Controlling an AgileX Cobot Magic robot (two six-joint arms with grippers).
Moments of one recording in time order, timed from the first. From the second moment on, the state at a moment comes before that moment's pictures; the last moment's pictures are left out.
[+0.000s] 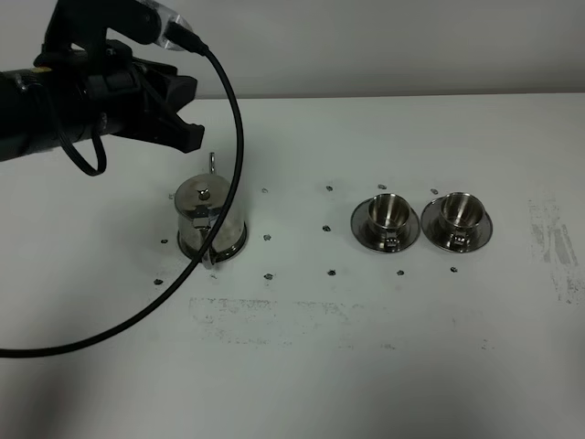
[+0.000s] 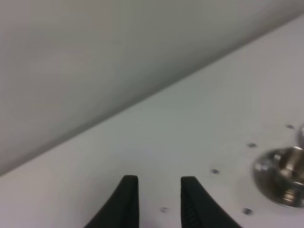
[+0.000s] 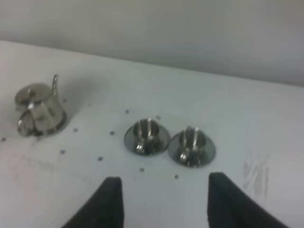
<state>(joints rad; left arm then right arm) -0.32 1.48 -1.05 -1.01 0.16 1.19 0.14 0.33 -0.88 0.15 1.04 -0.13</state>
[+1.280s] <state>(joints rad) -0.34 1.47 -1.05 -0.88 0.36 0.99 0.12 -0.01 -0.52 0.12 1.12 -0.13</state>
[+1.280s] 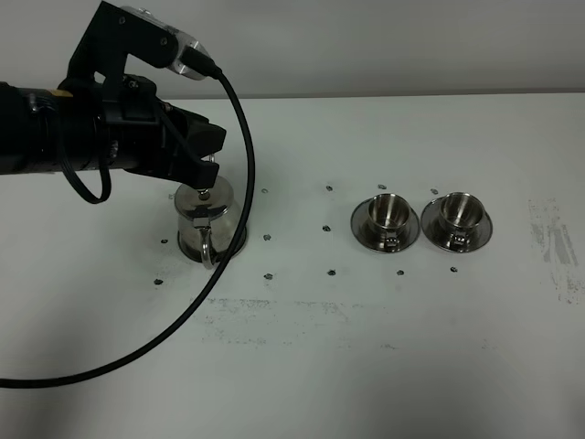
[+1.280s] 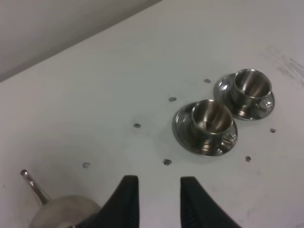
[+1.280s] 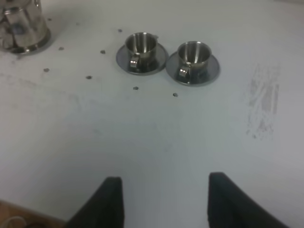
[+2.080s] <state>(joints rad) -0.35 1.49 -1.07 -0.88 0.26 1.01 0.03 -0.01 -0.52 0.16 1.12 -0.13</state>
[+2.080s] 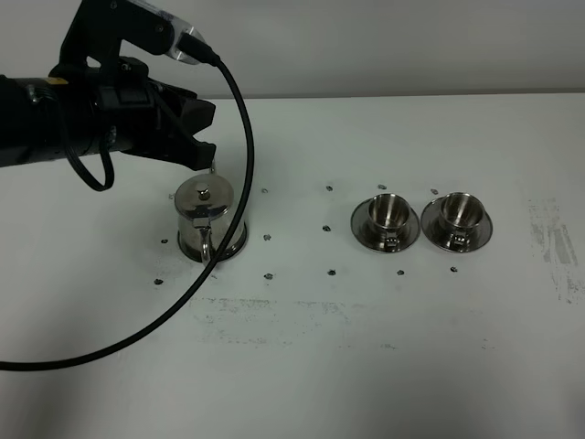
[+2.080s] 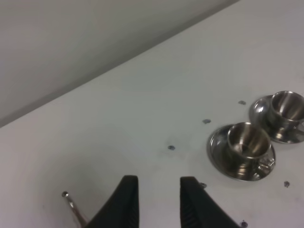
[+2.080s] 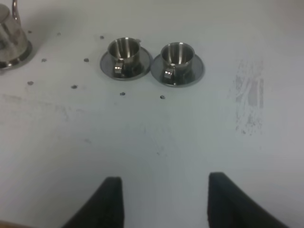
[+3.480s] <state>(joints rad) -0.52 1.87 -1.55 0.09 0.88 -0.19 0.03 -0.01 -0.52 0.16 1.12 -0.13</state>
